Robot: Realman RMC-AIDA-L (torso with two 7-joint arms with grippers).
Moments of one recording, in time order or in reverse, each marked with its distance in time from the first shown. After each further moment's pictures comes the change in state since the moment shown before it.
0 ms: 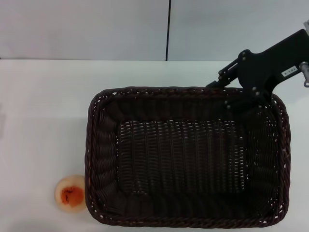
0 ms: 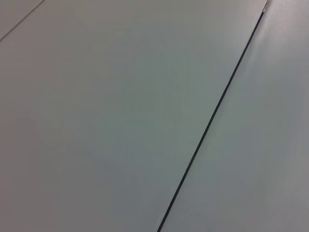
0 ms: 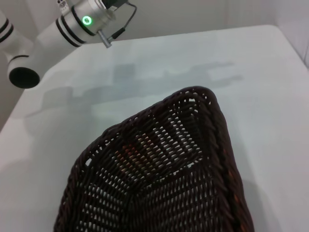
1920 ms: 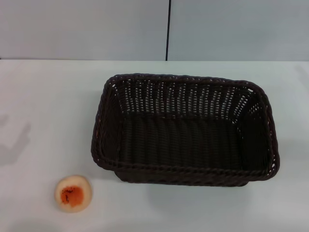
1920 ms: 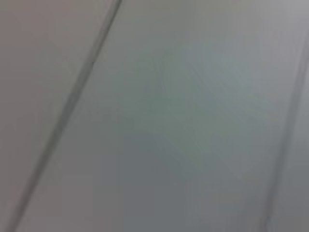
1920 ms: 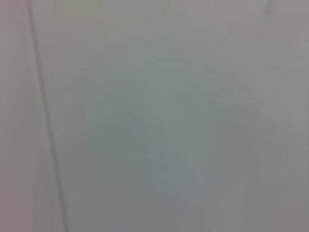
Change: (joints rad) left arm 0.014 0.048 0.447 0.400 0.000 0.100 -0.260; right arm -0.606 0.138 0.434 0.229 0.968 0.303 -0.413
